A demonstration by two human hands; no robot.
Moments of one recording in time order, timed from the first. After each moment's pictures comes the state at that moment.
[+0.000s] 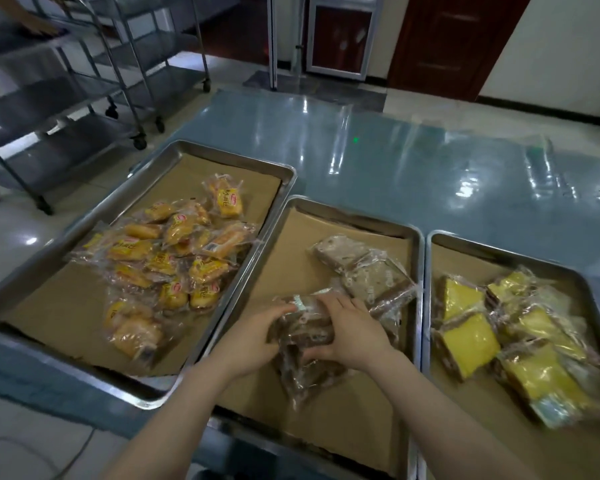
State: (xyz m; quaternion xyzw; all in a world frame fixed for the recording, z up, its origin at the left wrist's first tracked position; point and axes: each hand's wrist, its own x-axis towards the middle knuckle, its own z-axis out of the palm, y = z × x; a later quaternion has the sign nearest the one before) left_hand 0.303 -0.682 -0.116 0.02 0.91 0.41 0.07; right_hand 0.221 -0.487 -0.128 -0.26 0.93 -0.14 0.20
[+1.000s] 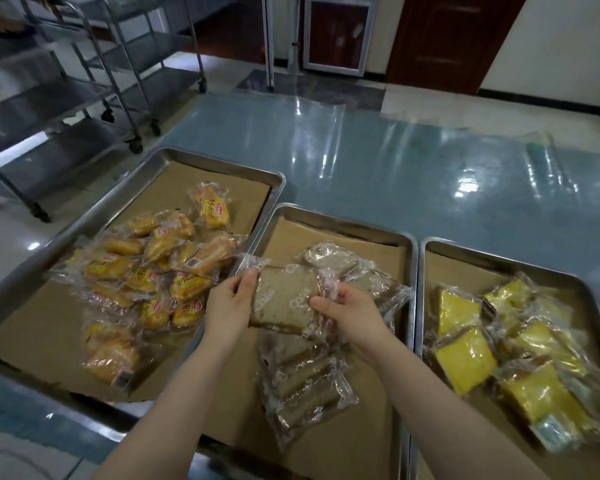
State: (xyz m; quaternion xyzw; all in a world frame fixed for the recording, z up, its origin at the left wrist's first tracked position) left_hand 0.242 -0.679 -0.105 -0.26 0.79 0.53 -0.13; right_hand 0.187 -0.484 -0.095 -0.03 0.70 -0.65 0.29
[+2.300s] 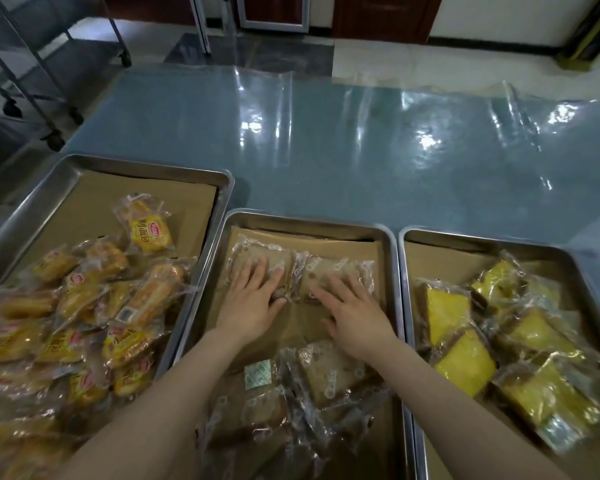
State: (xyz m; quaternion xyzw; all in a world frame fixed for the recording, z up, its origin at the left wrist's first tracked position) left_hand 0.116 -0.671 -0.197 0.03 0.99 0.11 0.10; right_hand 0.113 -0.452 -0.162 -0.24 0.96 -0.09 0.13
